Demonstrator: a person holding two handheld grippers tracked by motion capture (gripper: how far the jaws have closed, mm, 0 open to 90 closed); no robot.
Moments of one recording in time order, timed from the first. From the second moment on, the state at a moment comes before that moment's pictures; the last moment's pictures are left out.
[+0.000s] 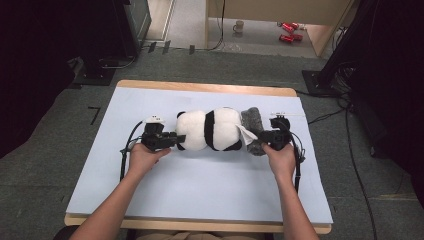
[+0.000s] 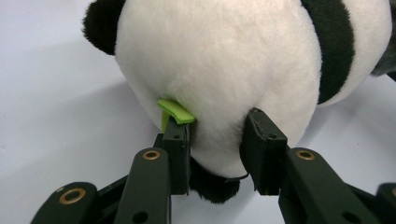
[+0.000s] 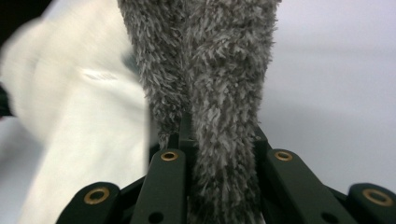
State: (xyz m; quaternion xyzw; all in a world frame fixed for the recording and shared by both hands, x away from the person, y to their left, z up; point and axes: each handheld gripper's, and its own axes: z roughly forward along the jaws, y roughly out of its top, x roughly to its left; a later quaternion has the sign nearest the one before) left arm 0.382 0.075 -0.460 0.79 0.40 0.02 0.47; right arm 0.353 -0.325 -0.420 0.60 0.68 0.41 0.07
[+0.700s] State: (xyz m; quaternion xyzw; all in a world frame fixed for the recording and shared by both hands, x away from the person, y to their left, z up) left arm 0.379 0.077 -0.459 0.79 0.37 0.04 0.48; right arm 0.343 -0.279 -0.394 0.53 0.73 0.43 0.06
